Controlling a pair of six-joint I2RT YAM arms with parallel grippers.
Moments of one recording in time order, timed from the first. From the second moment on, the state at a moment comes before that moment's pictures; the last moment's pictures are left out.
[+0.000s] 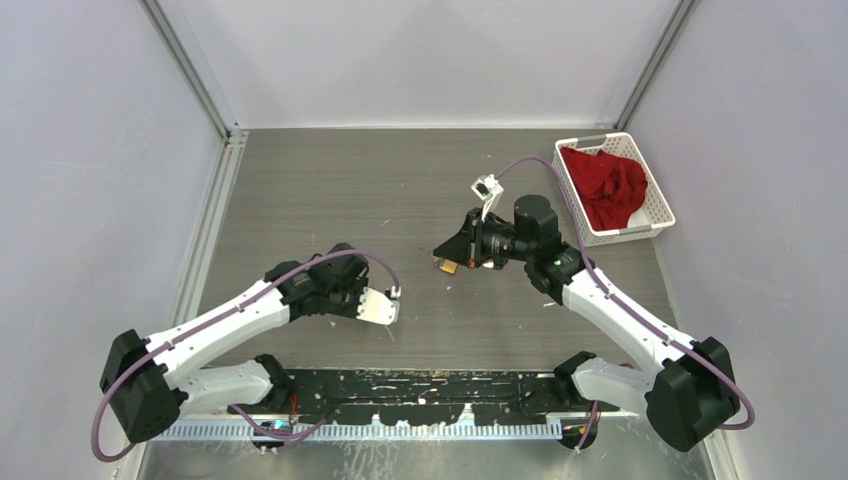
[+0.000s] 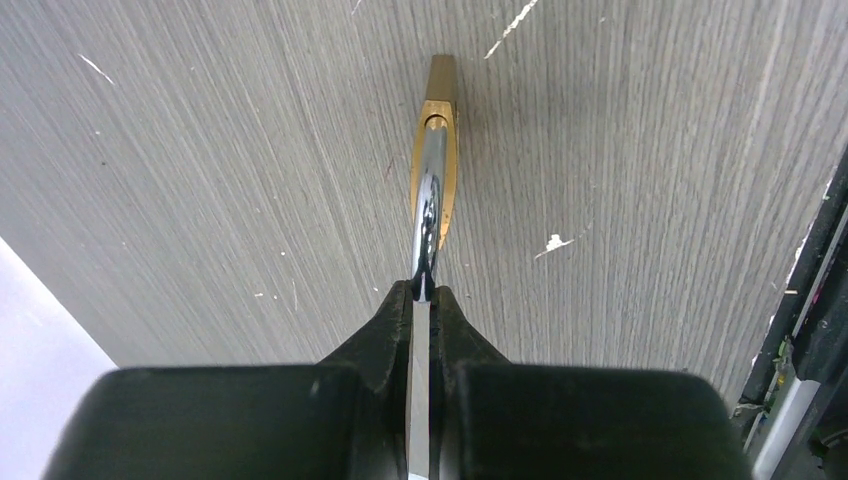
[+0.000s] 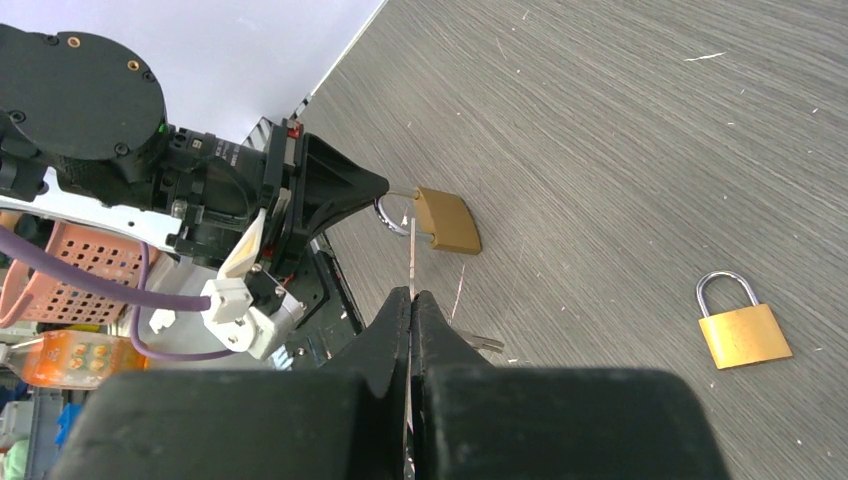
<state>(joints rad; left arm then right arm) -0.82 1.09 0.79 -0.82 -0.05 1.00 0.51 1.10 0.75 0.06 -0.65 0.47</state>
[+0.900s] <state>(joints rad) -0.77 1.18 0.84 -0.80 0.01 0.94 0.51 1.10 0.75 0.07 -0.65 0.48</state>
